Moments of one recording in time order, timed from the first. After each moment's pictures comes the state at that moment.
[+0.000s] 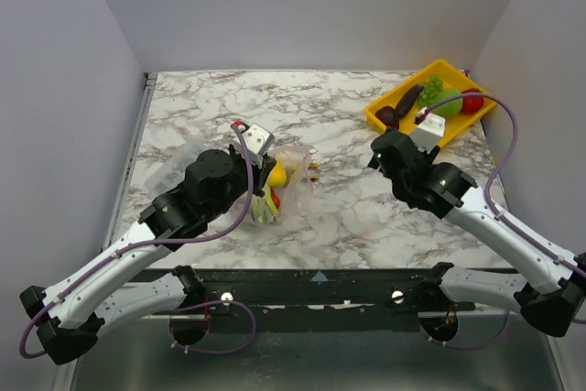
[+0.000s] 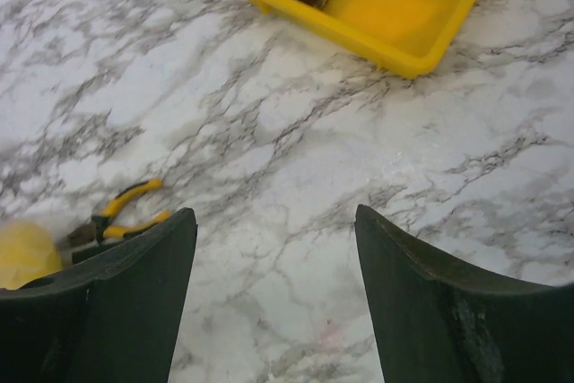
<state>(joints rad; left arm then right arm) -0.87 0.85 0.97 -0.35 -0.20 -0.08 0.85 1.10 1.14 -0.86 0.88 0.90</state>
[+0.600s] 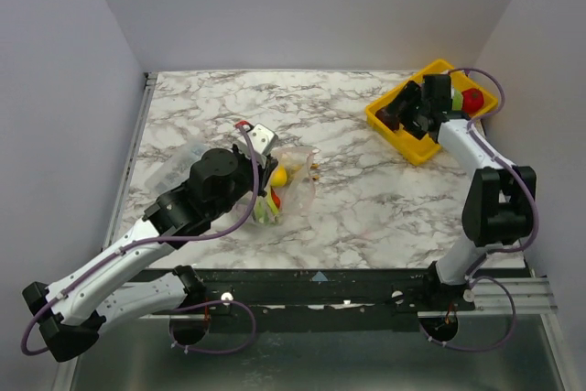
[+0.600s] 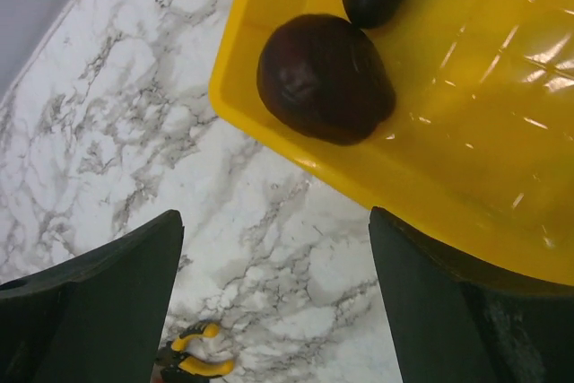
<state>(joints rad) -0.87 0.87 0.97 -0.35 -0.20 -0.08 0.07 1.65 1.24 -0.29 0.03 0.72</state>
